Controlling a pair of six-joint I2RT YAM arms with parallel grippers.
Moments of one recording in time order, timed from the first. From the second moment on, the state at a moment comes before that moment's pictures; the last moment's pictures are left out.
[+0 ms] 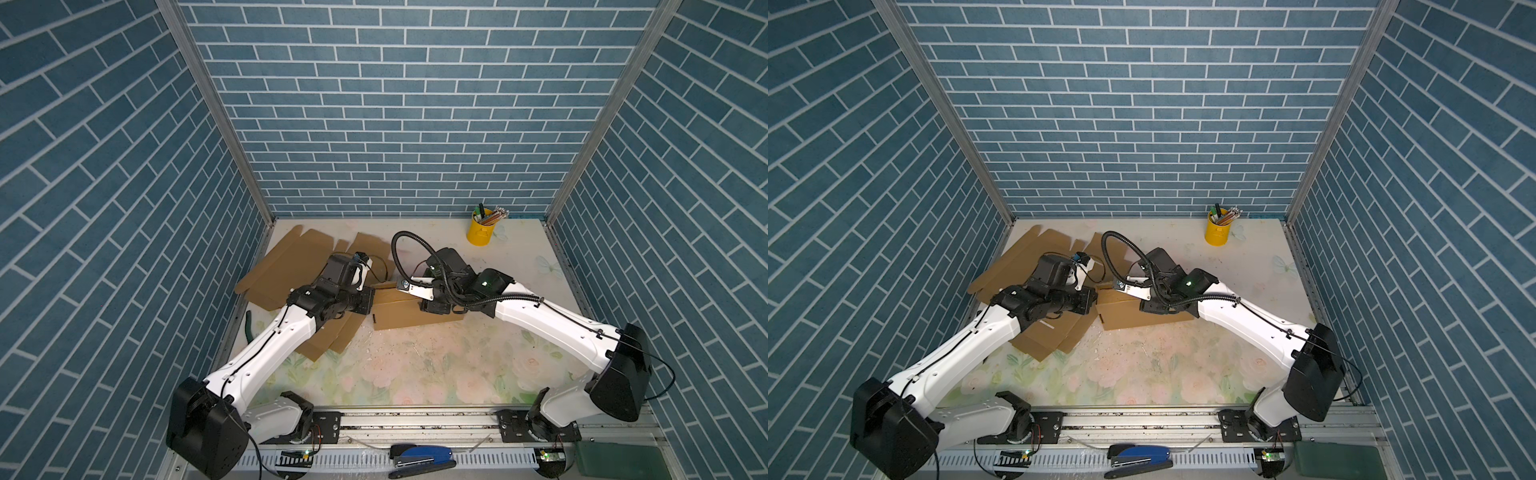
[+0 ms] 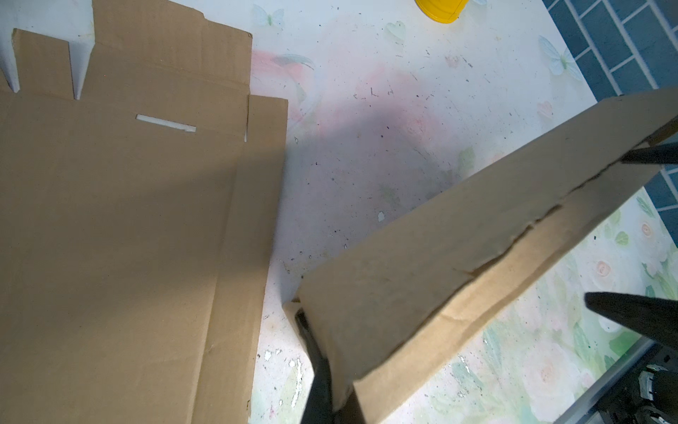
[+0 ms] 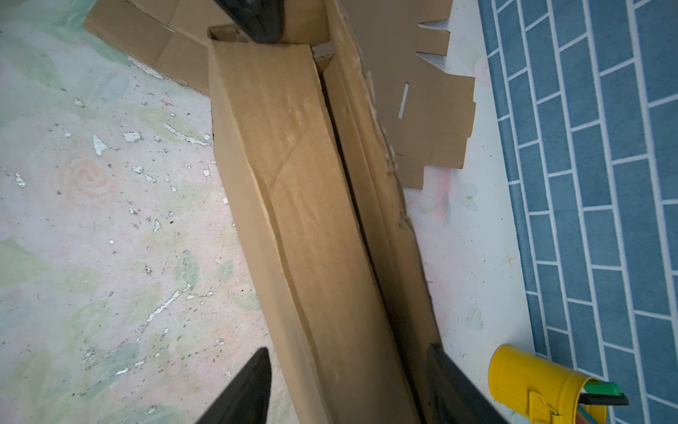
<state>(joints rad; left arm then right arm) -0.48 1.20 0.96 -0.61 0.17 -0.23 0.91 1.51 1.32 -0.68 0.07 -0.71</state>
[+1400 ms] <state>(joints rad) -0.49 1.21 0.96 -0.62 0.18 -0.21 0.90 1.59 1.34 -0.65 0.04 -0.78</state>
